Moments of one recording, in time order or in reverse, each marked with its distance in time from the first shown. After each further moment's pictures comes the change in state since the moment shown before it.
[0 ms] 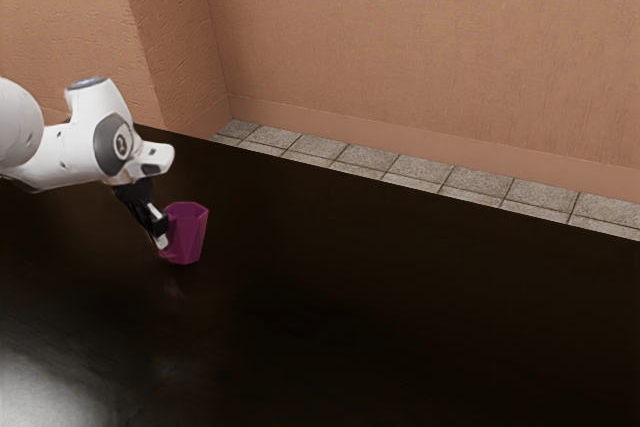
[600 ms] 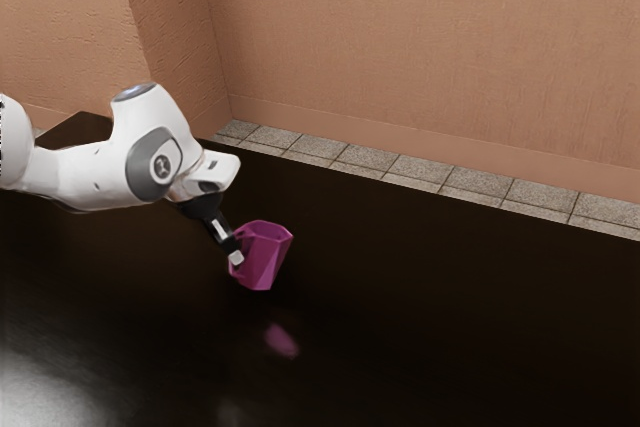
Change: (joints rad) arm -0.009 -0.248 -0.322 -0.215 -0.009 0.142 -0.025
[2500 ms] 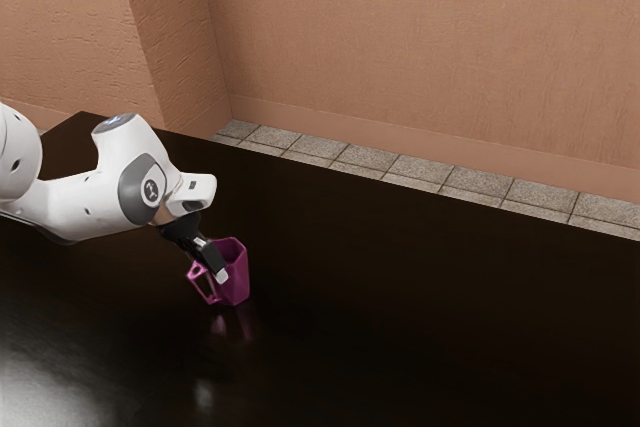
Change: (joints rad) arm 0.007 0.067 0.073 -0.067 -0.079 0.112 -0.058
